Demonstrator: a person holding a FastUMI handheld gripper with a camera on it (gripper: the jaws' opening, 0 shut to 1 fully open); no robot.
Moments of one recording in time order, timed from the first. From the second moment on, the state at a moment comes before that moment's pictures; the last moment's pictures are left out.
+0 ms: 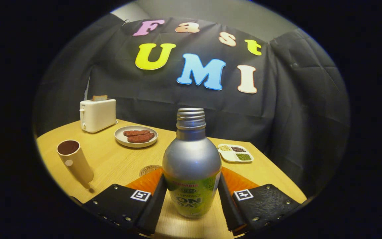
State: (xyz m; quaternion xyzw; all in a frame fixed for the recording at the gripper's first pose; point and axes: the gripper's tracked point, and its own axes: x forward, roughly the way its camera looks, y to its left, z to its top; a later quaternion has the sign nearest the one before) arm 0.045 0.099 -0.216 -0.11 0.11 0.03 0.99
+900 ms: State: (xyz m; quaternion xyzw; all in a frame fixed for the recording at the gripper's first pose) arm 0.053 0.162 -0.179 -0.40 0.11 0.11 0.90
